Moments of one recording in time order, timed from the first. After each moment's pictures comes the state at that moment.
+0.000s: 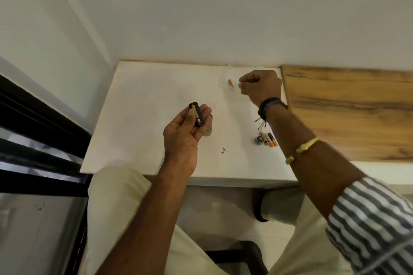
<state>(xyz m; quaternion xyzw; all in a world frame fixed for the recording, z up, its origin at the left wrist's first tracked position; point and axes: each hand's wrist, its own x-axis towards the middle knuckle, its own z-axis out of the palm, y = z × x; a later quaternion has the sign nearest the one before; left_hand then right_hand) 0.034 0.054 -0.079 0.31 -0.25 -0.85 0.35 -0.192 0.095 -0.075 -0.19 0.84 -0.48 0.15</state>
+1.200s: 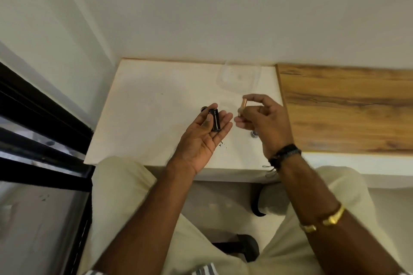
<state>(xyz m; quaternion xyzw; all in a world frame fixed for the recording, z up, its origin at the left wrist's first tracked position) 0.035 0.076 -0.097 0.19 -0.19 -0.95 0.18 -0.095 0.191 -0.048 -0.15 0.68 -0.66 0.29</state>
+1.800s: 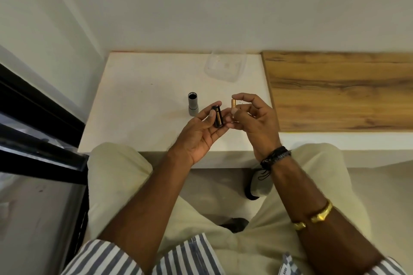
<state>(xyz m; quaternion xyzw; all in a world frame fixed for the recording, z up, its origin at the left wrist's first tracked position) 0.032 0.108 -0.104 0.20 -0.27 -0.94 0.12 -0.067 0.237 -0.055 -0.22 0.65 -0.67 0.28</state>
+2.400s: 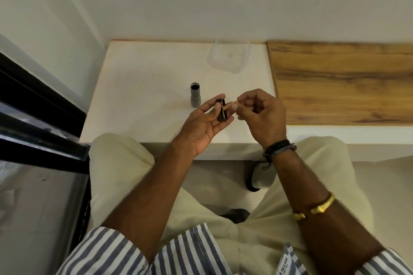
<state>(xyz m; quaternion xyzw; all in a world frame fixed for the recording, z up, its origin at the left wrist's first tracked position) 0.029 0.109 -0.113 0.23 -0.29 -0.92 0.12 -0.075 0.239 -0.067 -0.28 0.77 -0.55 0.15</state>
